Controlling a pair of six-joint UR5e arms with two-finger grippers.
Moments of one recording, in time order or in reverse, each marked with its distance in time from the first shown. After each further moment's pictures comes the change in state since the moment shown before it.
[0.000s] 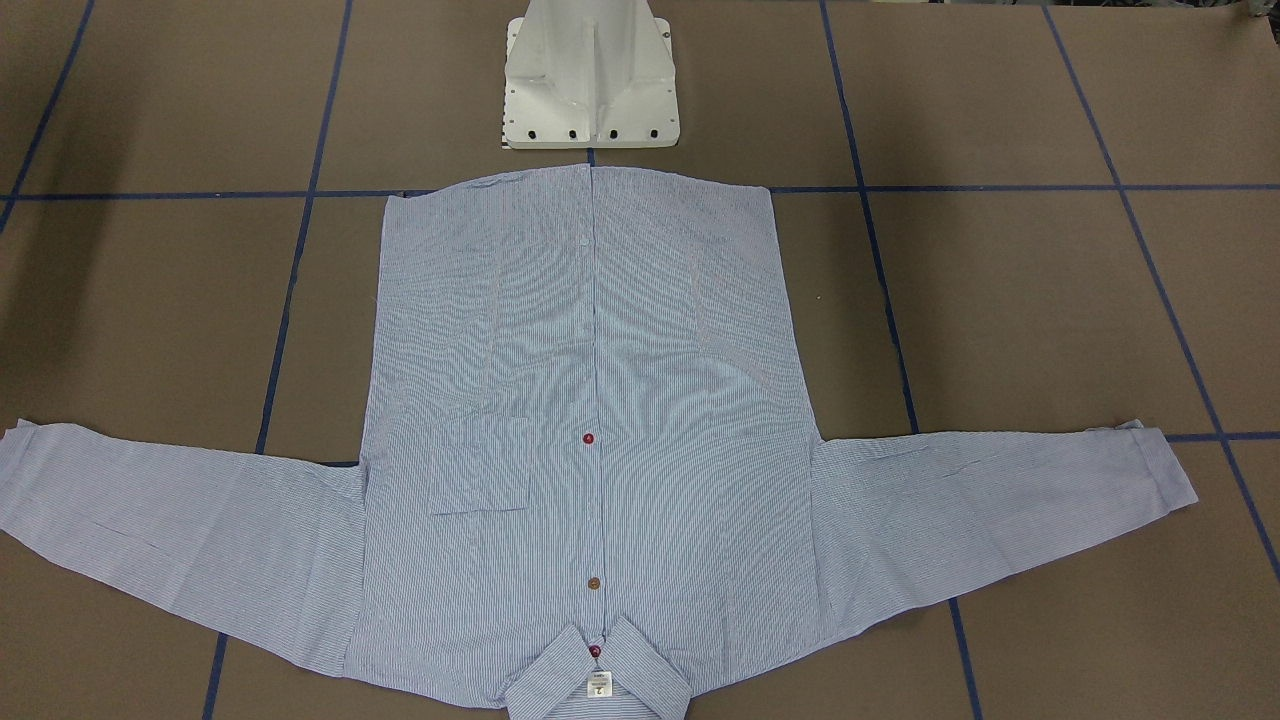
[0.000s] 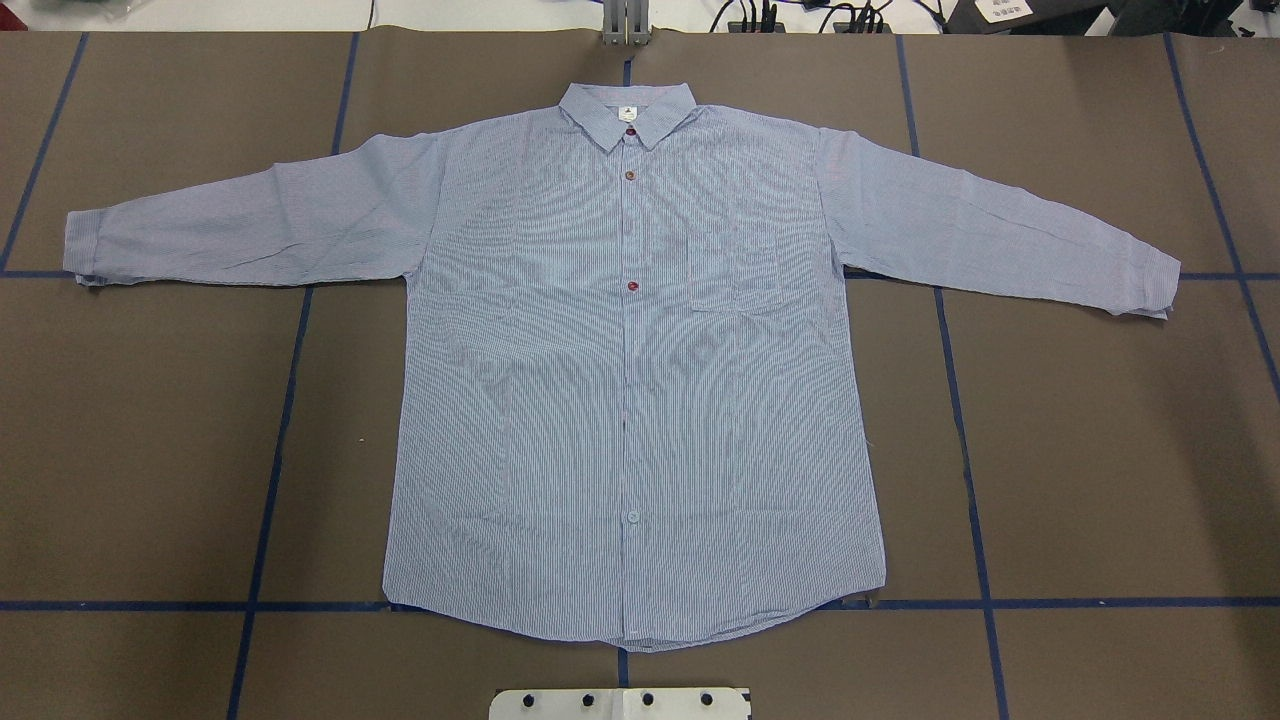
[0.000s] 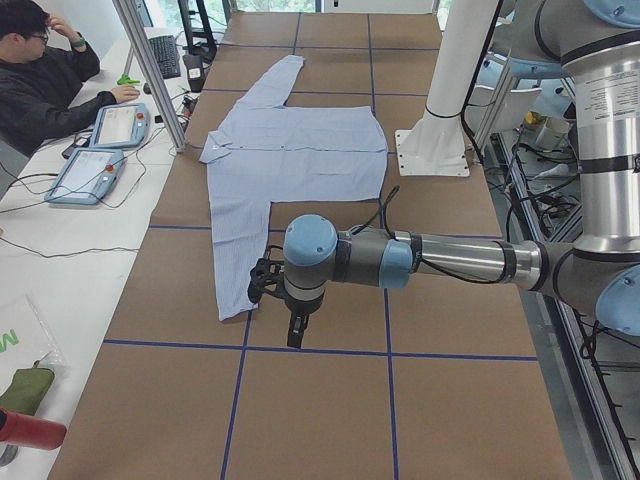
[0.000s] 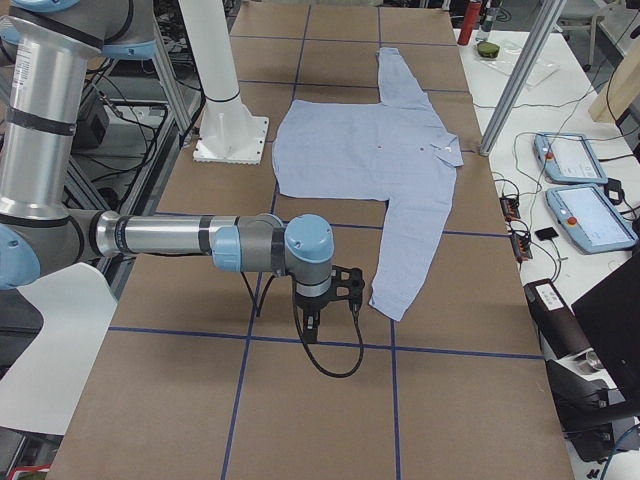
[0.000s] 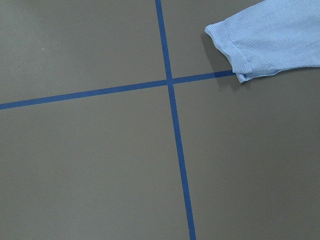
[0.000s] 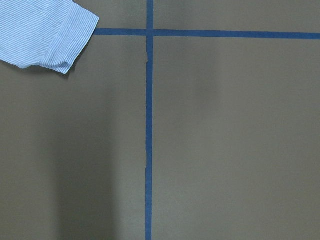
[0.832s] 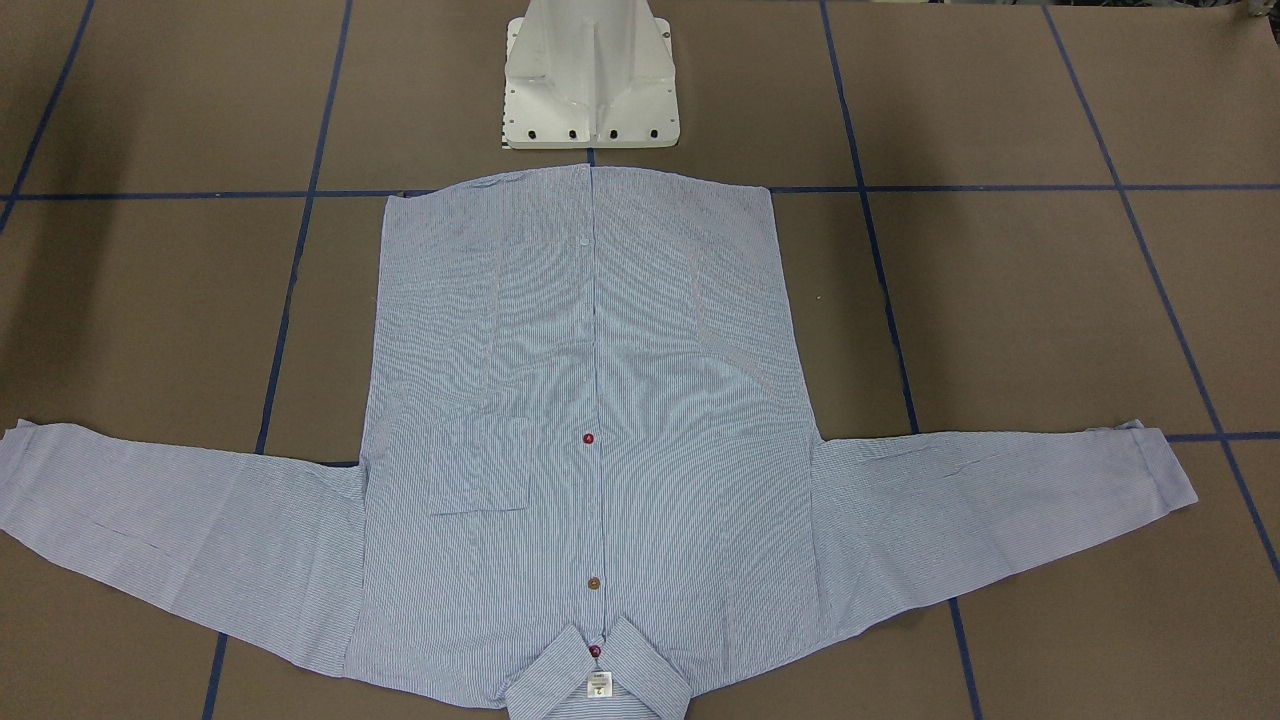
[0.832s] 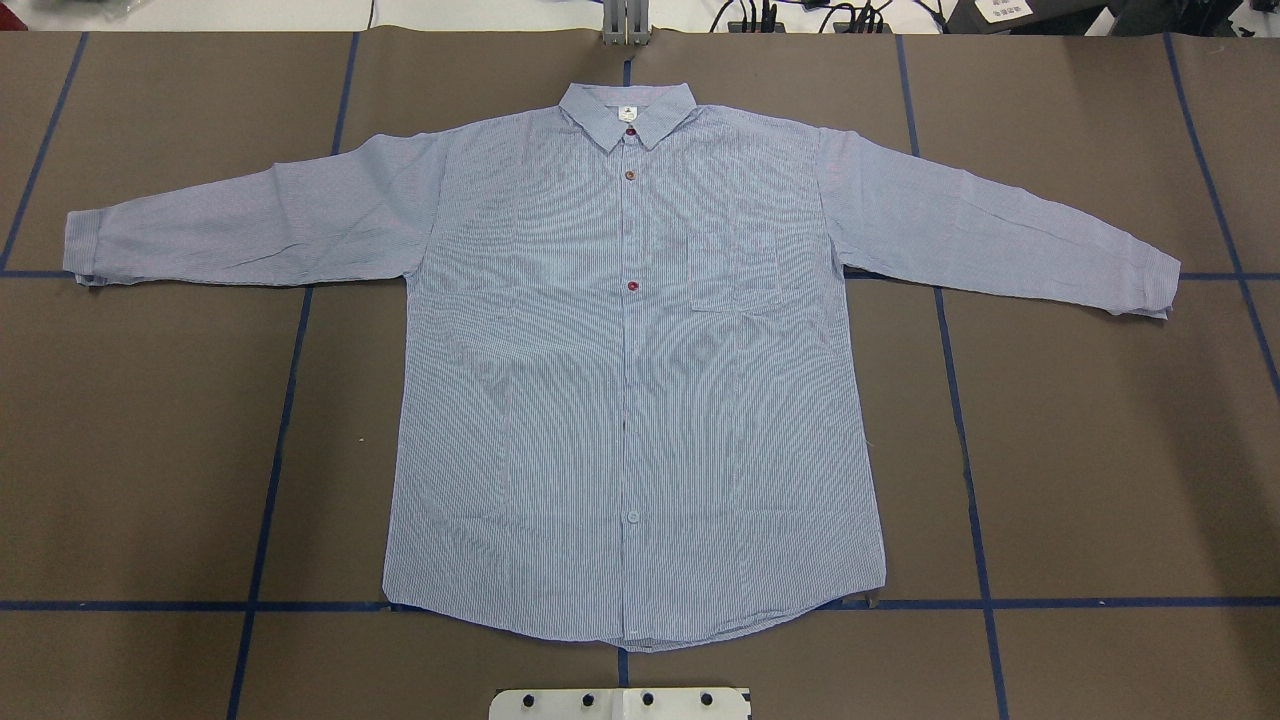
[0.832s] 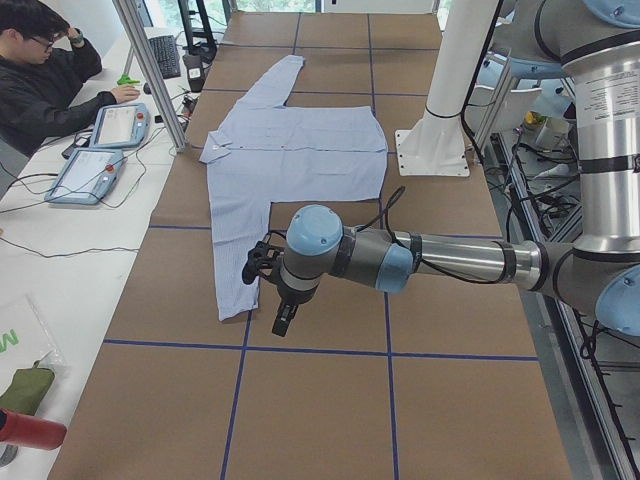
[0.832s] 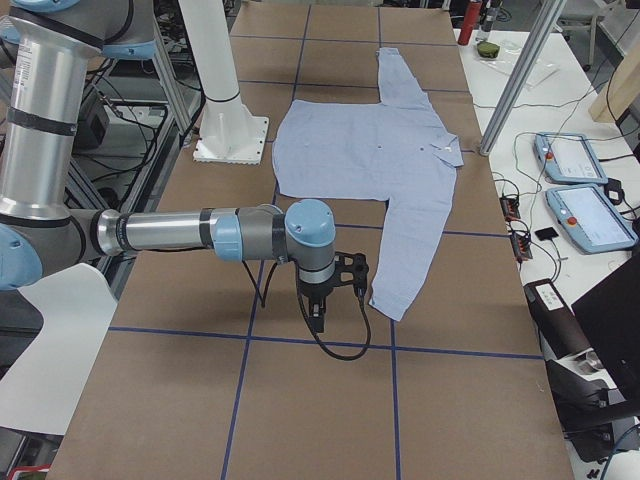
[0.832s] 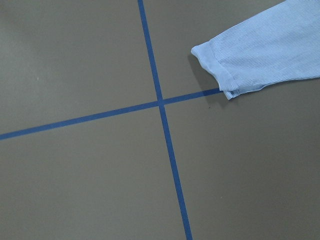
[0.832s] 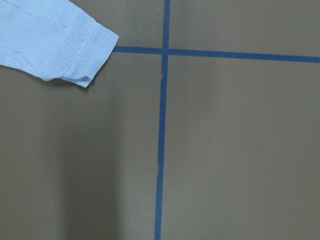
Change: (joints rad) left arm 0.001 0.001 0.003 -0.213 -0.002 0.001; right arm 0.000 0.009 0.050 0.001 0.001 0.000
